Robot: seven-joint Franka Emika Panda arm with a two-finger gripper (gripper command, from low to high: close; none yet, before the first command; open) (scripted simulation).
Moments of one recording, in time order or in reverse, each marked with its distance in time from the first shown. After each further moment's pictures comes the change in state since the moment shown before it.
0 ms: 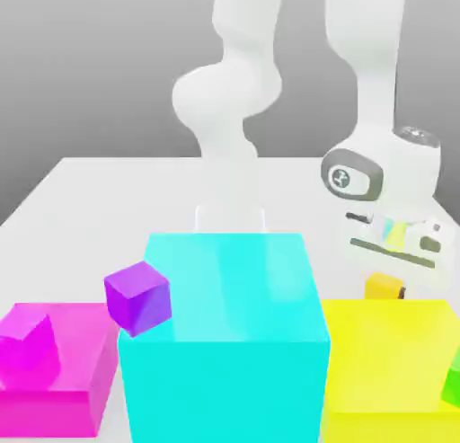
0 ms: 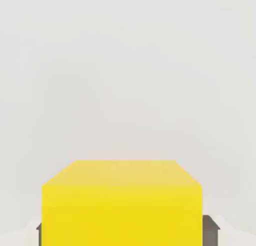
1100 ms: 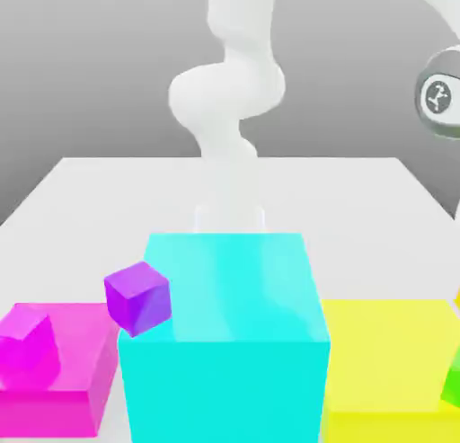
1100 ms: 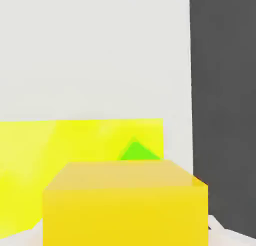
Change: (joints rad) arm -0.156 0.021 -0.200 0.672 0.123 -0.656 0.586
